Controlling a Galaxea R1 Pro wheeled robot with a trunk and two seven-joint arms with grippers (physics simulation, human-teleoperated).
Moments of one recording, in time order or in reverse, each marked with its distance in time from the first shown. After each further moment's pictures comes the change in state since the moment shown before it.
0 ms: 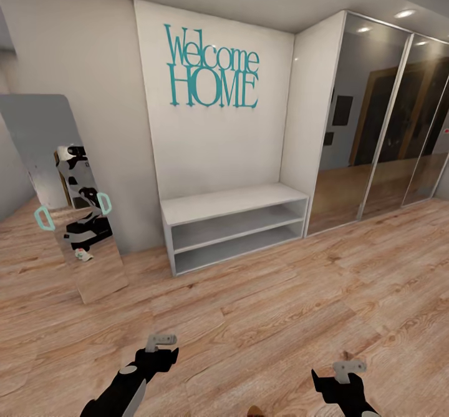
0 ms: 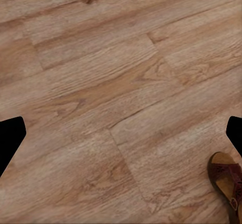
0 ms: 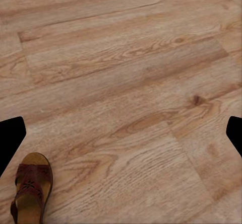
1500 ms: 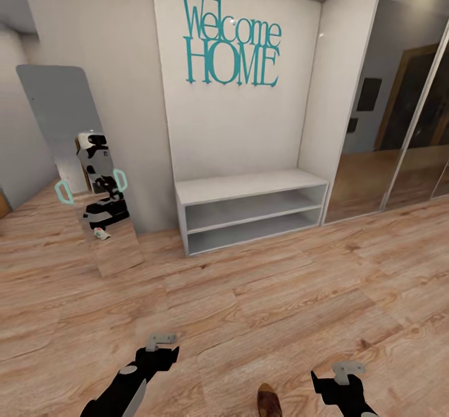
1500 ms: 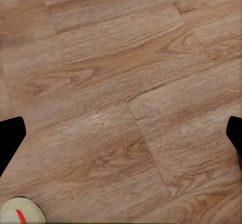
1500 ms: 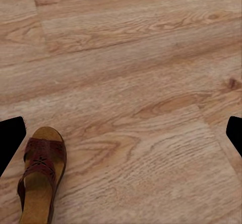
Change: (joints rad) left arm 0.002 -0.001 -0.001 -0.005 0.002 -0.012 -0.002; right arm 0.000 0.003 0.001 0.007 -0.001 0.000 -0.002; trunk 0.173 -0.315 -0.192
